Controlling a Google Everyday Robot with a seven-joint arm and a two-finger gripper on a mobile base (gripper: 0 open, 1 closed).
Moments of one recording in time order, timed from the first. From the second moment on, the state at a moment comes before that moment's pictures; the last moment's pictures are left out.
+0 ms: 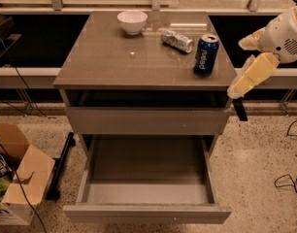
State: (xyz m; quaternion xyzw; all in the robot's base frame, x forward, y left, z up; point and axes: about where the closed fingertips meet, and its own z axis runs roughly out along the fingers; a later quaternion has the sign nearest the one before) arm 0.543 -0.214 0.946 -0.52 0.79 0.13 0.29
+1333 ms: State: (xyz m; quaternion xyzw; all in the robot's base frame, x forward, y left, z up) arm 0.645 -0.235 0.911 -0.41 0.81 0.13 0.39
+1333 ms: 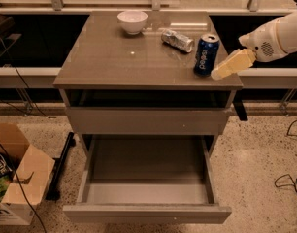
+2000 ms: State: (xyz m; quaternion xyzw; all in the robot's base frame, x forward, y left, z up) arm 0.685 -0.210 0.898 -0.41 0.80 0.16 0.40
